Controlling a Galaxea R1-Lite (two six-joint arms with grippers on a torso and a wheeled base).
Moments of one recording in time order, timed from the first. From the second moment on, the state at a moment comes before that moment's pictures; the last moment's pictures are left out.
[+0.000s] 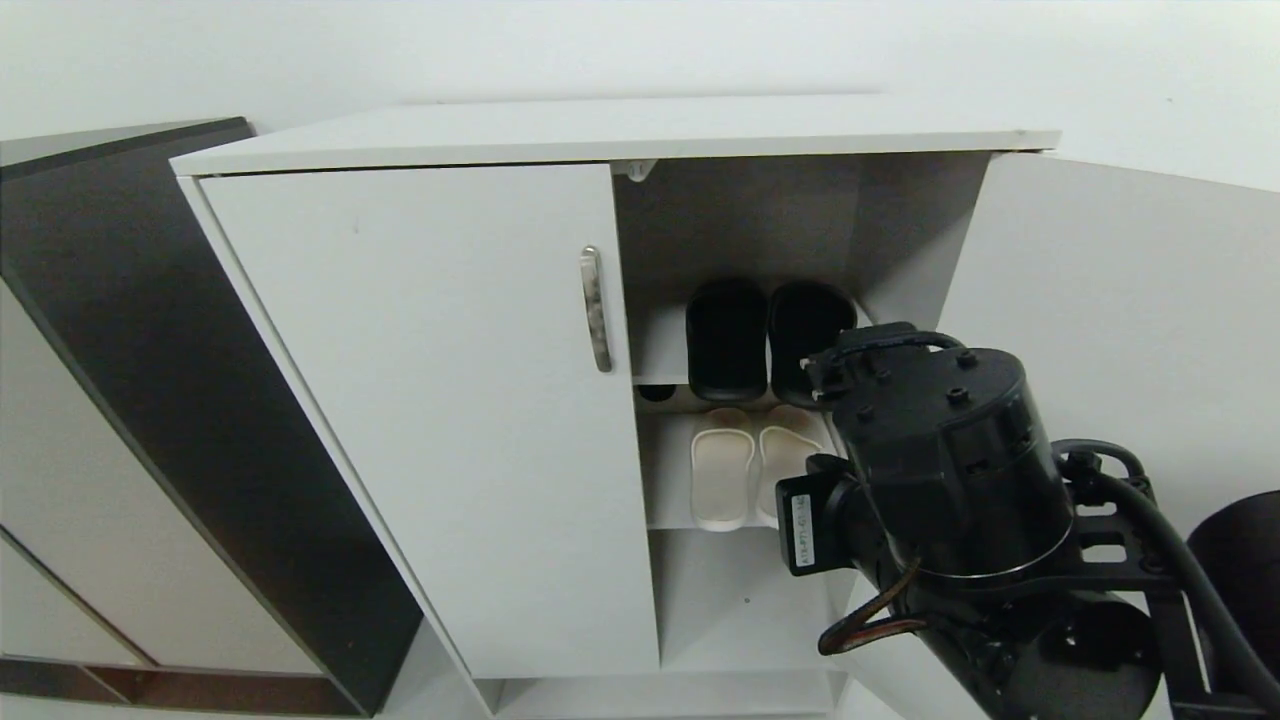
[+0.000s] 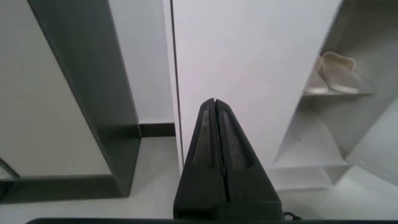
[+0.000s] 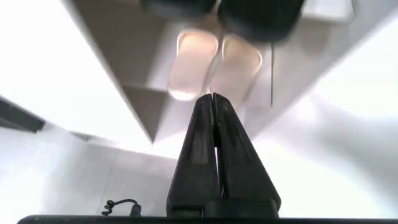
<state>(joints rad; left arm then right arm) 0.00 0.00 0.00 0.00 0.00 -0.01 1.05 1.67 -1.05 -0.14 -0.82 0.34</state>
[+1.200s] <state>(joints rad) 0.00 0.00 0.00 0.00 0.00 -0.01 1.00 1.69 -1.00 -0.24 -0.78 0.31</state>
